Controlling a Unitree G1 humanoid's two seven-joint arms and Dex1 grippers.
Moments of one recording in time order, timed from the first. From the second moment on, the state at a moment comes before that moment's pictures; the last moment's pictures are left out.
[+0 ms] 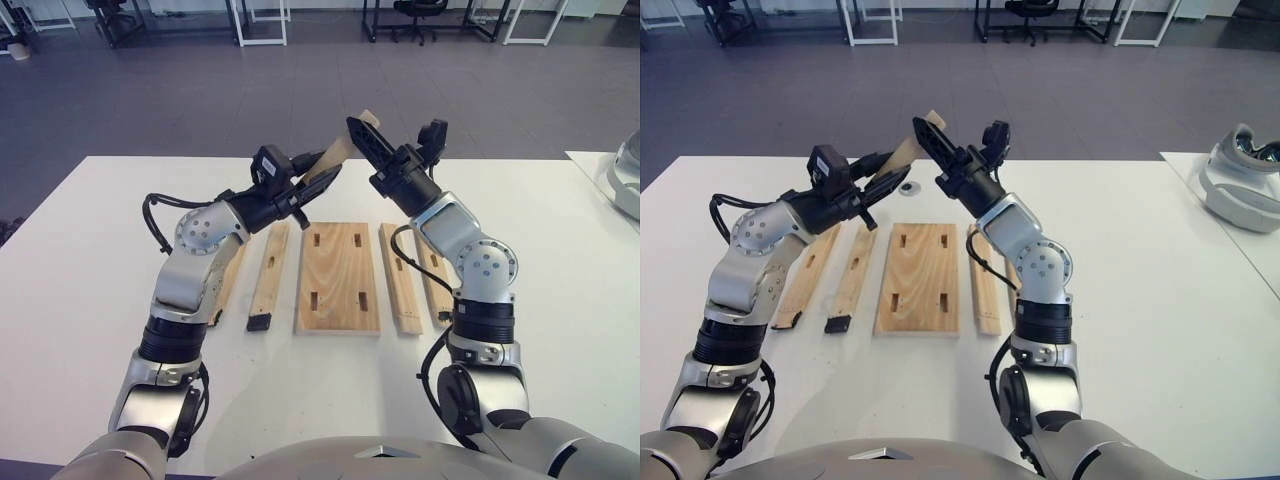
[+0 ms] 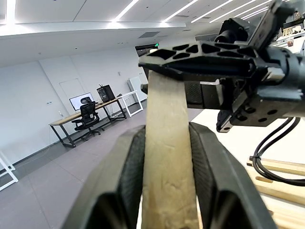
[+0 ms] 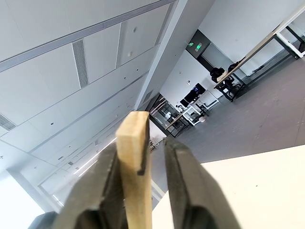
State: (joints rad) left arm -0.45 0.36 -0.08 -0.20 -0.30 0.22 -0.65; right arm -0.58 0.03 -0.20 -0.06 1.12 0.72 0.21
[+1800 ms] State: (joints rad) left arm -0.34 0.40 0.00 -0.18 -0.26 0.23 -0.57; right arm -0.08 -0.22 0.03 0.05 0.30 0.00 0.31
